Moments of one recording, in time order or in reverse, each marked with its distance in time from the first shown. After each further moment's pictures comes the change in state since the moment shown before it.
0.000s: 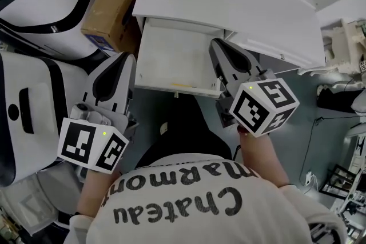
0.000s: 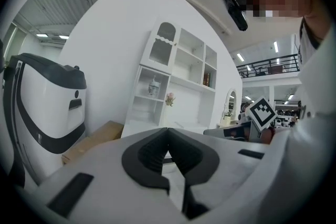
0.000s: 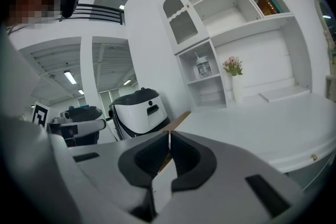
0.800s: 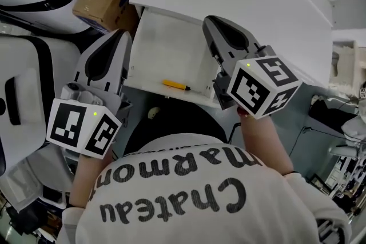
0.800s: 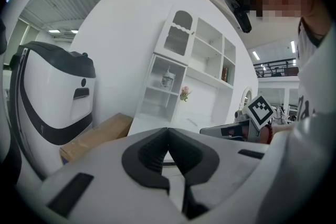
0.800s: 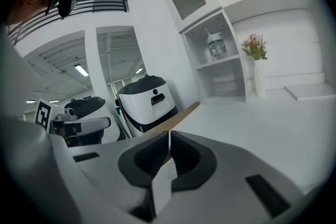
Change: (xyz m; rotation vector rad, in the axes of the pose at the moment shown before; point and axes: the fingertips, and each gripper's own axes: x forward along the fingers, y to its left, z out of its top) left arm 0.077 0.047 -0.018 -0.074 0.046 0.113; right arm 0.102 -0.040 0.007 -0.058 0.149 0.157
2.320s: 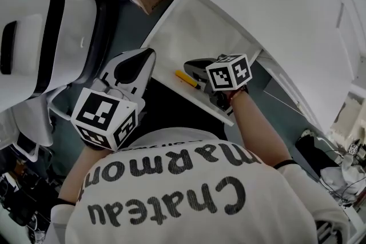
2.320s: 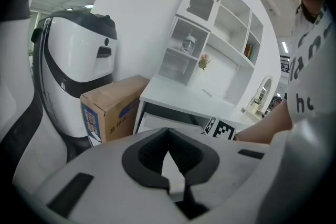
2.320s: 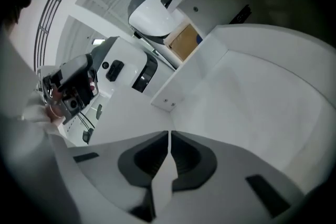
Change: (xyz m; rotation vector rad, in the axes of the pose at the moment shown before) left arm -0.013 0.029 -0.143 -0.153 0.324 0.152; right arm 0.081 0.028 -0.292 0.132 0.854 0.575
